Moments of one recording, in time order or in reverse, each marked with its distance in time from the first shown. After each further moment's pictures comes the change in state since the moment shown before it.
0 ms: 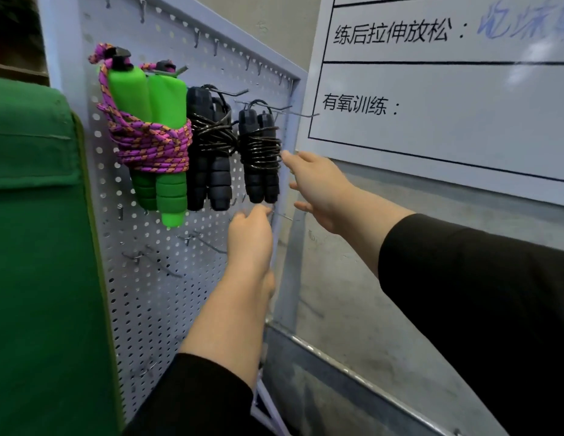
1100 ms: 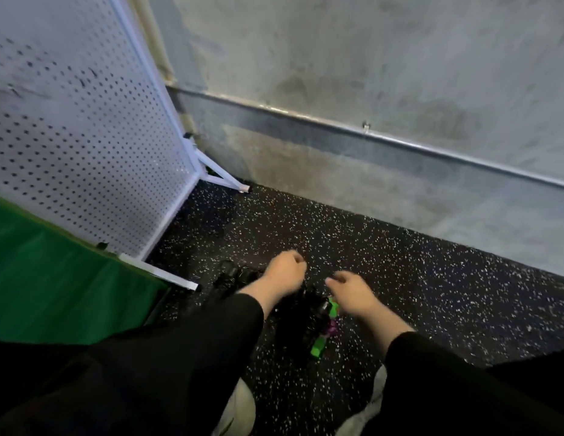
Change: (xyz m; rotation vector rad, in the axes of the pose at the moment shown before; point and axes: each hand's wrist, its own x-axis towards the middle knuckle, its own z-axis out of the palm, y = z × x) left_hand -0.249 -0.456 -0.071 1.316 -0.786 -0.517; right_hand -0.481 0.475 -0.043 -0.133 -0.073 1.111
